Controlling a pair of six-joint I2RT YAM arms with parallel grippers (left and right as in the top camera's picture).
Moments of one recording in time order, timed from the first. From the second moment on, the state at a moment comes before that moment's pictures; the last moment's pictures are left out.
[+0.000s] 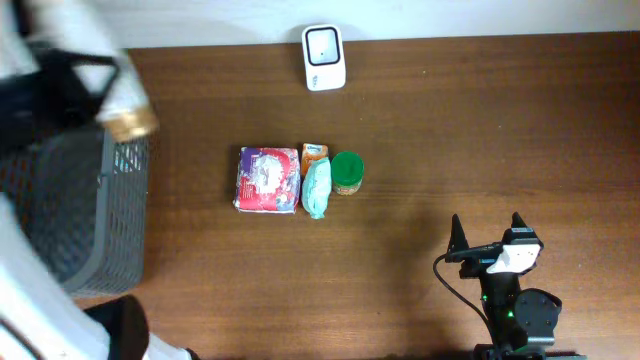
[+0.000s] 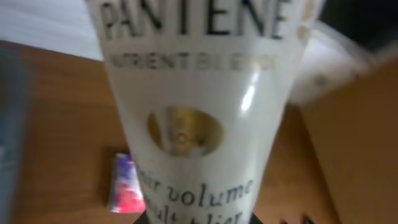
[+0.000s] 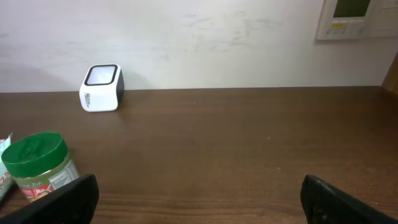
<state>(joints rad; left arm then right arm) 0.27 1.75 2.75 -1.67 0.66 -0.18 -0.06 0.01 0.01 -0.07 -0.07 0.03</state>
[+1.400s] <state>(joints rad) -0.74 2.71 2.83 -1.46 0.01 -0.60 -0.06 0.01 0.01 -0.07 -0.07 0.03</state>
